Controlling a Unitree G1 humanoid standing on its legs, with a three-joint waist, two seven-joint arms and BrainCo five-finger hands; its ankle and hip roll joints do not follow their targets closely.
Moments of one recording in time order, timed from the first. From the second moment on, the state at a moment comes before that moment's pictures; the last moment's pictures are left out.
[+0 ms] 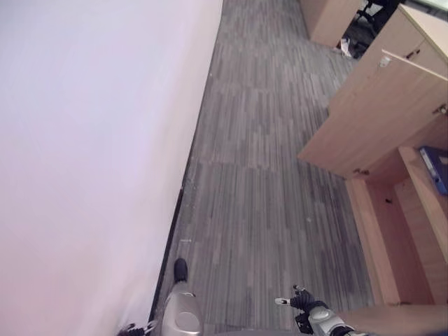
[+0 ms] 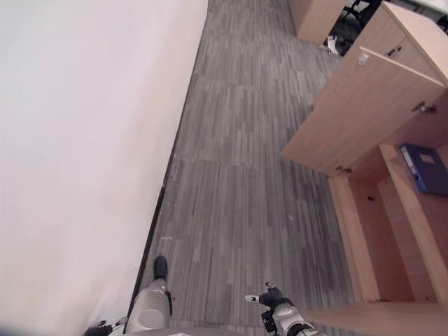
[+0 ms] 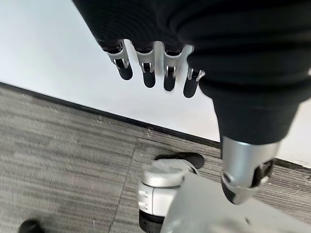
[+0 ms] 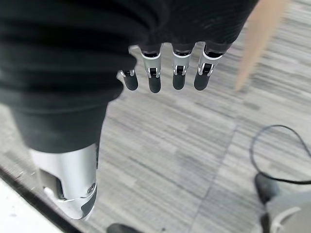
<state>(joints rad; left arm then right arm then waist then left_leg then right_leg) 0.08 0.23 0.03 1.29 -0.19 -0.07 0.13 -0.13 -0.16 0.31 1.30 0.06 -0.03 -0.11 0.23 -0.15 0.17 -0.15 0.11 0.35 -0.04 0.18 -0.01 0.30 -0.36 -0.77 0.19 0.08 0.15</state>
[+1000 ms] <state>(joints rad) 0.11 0.29 0.00 1.30 -0.10 -0.08 0.17 -0.03 -0.27 0.23 1.26 0.06 -0.01 -0.09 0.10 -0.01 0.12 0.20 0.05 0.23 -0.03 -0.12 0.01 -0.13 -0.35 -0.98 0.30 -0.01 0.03</state>
